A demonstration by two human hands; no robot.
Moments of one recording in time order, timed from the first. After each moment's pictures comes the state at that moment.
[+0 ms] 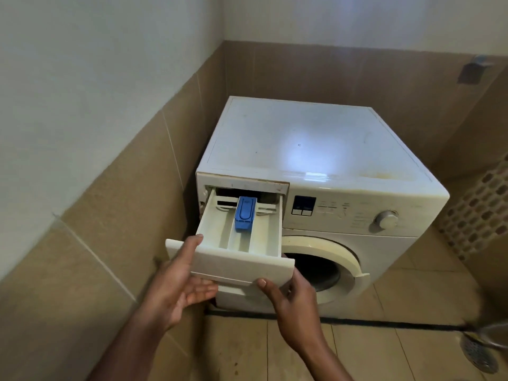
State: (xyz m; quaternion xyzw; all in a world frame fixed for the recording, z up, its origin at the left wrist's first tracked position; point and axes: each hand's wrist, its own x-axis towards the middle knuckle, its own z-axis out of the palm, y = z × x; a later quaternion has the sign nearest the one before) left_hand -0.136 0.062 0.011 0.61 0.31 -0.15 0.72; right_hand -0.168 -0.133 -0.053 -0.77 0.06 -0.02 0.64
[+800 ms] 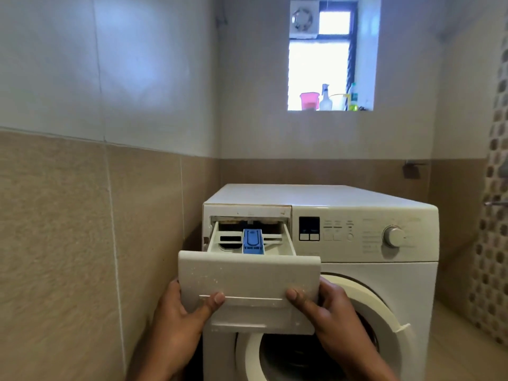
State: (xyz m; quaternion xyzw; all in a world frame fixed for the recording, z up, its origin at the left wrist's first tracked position) left_hand -0.127 0.090 -0.152 0.75 -0.01 0.19 0.64; right_hand -0.153 -0.150 -0.142 -0.75 -0.12 -0.17 0.63
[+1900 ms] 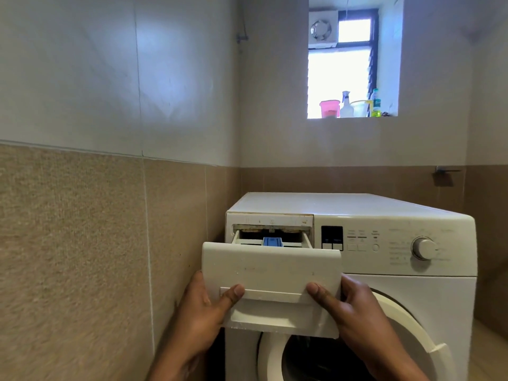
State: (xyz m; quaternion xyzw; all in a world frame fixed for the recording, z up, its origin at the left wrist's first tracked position) left_hand -0.114 0.101 -0.139 0.73 -0.11 0.20 0.64; right_hand -0.142 -0.146 -0.127 -0.75 -0.09 -0.18 0.62
